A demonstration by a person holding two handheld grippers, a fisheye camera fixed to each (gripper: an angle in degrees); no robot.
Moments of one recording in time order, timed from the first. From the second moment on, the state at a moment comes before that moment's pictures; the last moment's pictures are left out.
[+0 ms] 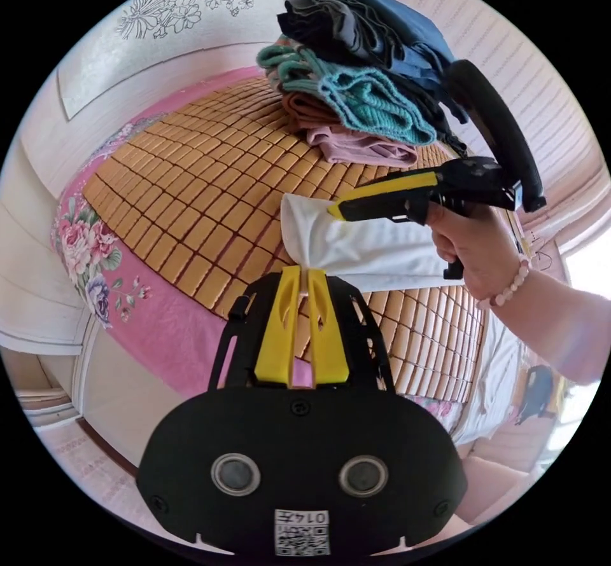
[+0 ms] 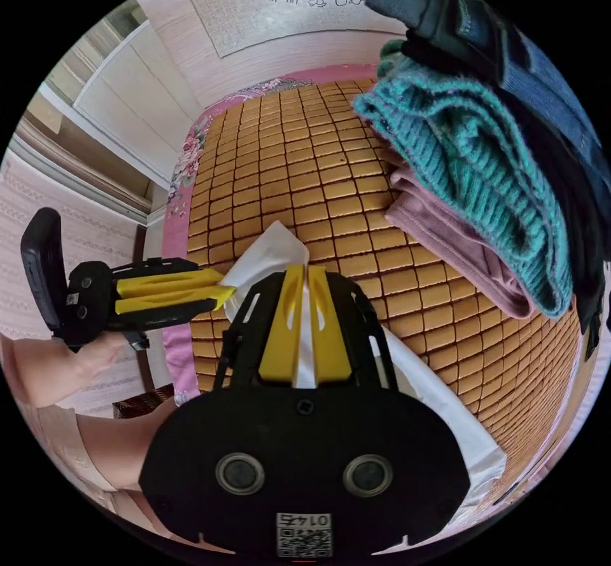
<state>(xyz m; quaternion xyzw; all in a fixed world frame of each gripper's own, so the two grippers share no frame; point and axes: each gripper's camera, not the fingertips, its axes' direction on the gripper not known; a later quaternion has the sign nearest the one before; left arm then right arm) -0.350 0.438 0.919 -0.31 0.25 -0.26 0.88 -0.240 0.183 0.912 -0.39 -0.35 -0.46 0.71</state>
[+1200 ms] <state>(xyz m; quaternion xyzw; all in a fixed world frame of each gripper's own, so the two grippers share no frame) 0.239 0.279 0.680 -0.14 0.72 0.23 0.64 0.559 0.145 0.710 -0.33 -0.24 0.20 0.89</state>
